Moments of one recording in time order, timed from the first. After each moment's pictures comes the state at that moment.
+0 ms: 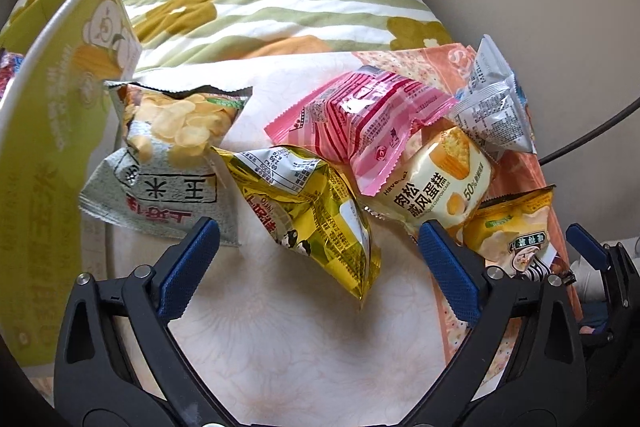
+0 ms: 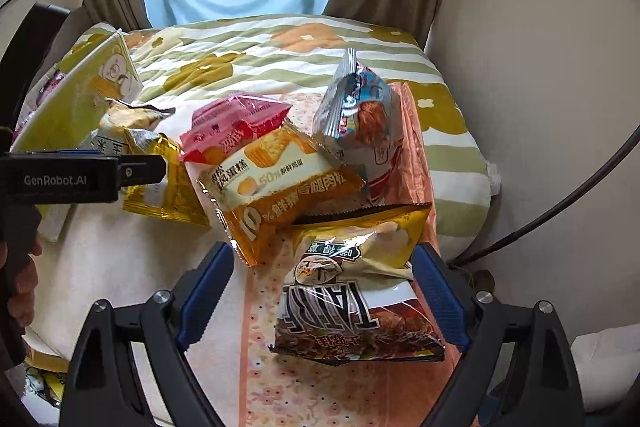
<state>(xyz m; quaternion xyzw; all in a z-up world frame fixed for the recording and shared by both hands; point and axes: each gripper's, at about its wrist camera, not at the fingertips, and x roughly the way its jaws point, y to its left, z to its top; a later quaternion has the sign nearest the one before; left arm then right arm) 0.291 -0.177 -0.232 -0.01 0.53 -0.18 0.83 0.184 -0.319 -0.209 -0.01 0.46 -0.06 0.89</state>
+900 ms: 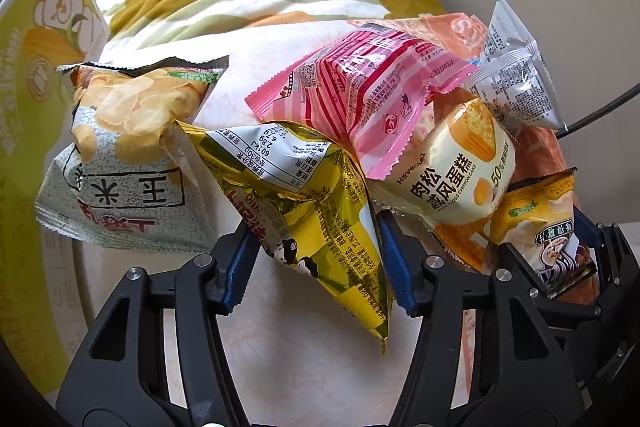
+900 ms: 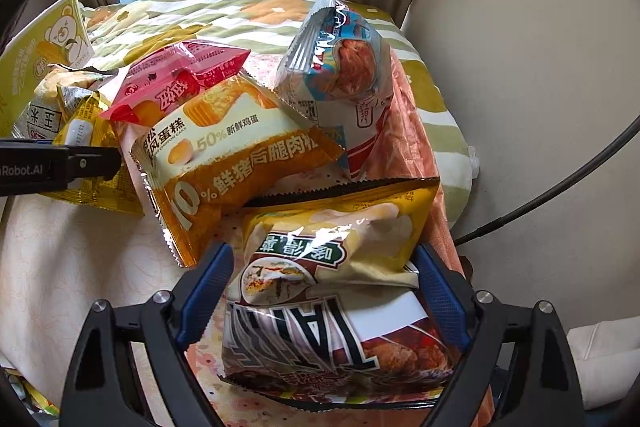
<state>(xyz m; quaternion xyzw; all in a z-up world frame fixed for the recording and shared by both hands) 0.300 -0.183 -0.263 0.02 0.56 -0.20 0.81 0.211 -0.328 -0.246 -0.04 0.49 -0.10 0.86</state>
